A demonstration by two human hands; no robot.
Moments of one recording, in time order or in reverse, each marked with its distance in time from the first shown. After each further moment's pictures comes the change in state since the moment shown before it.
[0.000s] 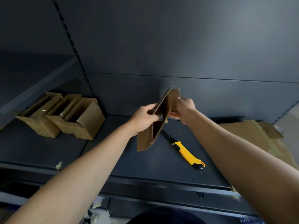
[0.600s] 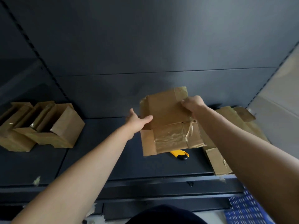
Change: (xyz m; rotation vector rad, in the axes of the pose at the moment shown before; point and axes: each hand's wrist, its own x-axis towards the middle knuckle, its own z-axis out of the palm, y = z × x) left_hand 0.025 -0.013 0.051 0.037 0.006 -0.392; right_hand 0.023 0.009 -0.101 -0.393 0.173 -0.048
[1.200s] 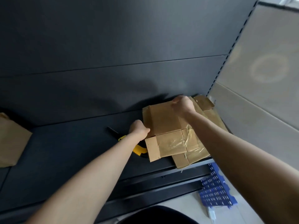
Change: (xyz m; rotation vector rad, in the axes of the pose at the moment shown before) left_hand 0.023 0.025 0.171 0.362 -0.044 0.084; right_hand 0.013 0.075 -0.089 -0.358 0.202 -0.021
